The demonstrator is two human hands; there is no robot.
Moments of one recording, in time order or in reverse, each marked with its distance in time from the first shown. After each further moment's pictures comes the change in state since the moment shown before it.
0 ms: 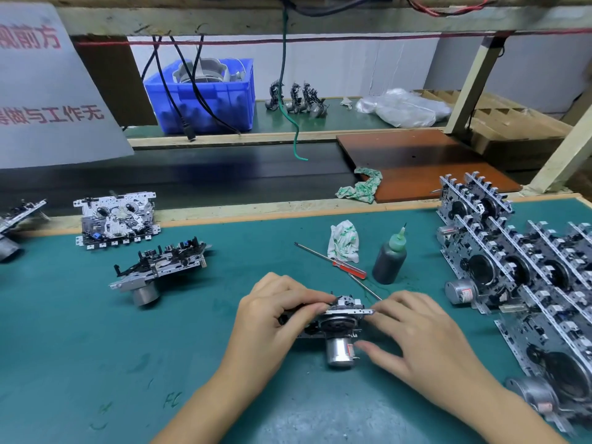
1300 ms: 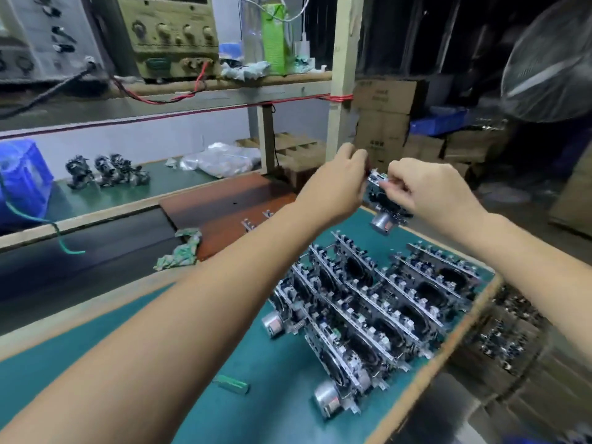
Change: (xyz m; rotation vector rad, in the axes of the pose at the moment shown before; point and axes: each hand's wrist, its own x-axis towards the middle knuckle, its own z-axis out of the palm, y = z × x) left_hand 0.200 0.219 0.241 0.350 -0.475 0.630; right_hand -0.066 0.219 -0.198 -0.376 0.310 0.530
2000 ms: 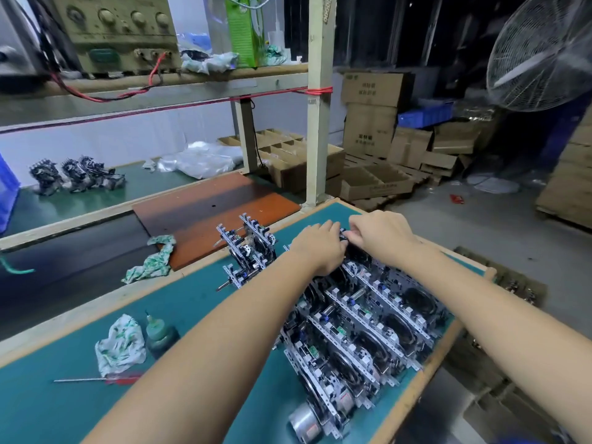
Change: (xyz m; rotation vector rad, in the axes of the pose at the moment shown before) left_hand -0.003 -0.025 0.107 0.069 -0.501 -0.166; right_hand -0.013 0.018 0.097 -0.180 -0.303 0.118
